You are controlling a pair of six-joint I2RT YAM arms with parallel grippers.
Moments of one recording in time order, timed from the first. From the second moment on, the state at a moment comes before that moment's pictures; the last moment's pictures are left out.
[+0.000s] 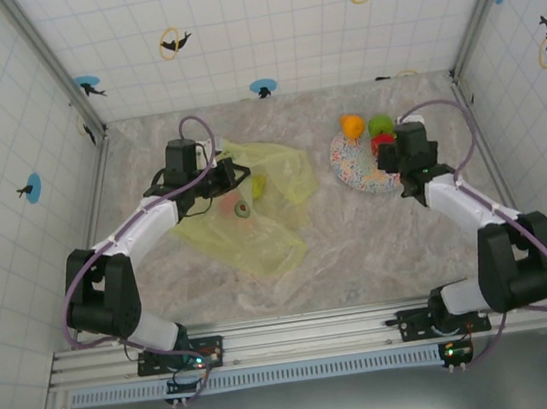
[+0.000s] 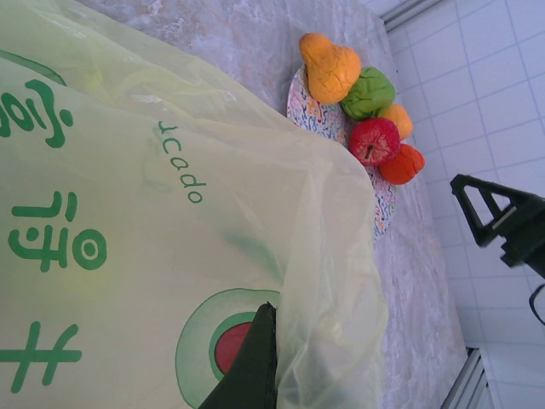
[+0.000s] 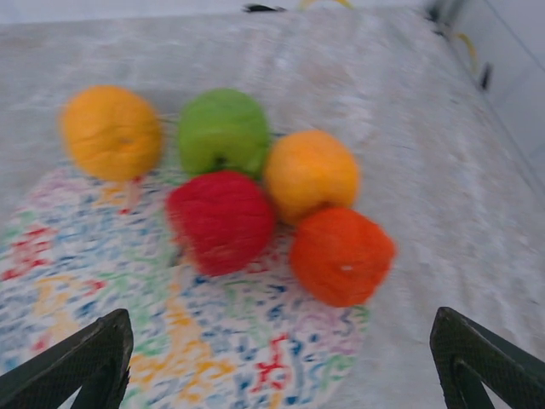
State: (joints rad) left arm -0.33 1.53 1.00 -0.12 0.62 -0.56; right arm 0.18 1.39 0.80 -0.08 0.33 0.15
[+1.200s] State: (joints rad) left arm -0.33 1.53 1.00 -0.12 0.62 -0.58; right arm 0.02 1.87 1.16 -0.26 0.26 0.11
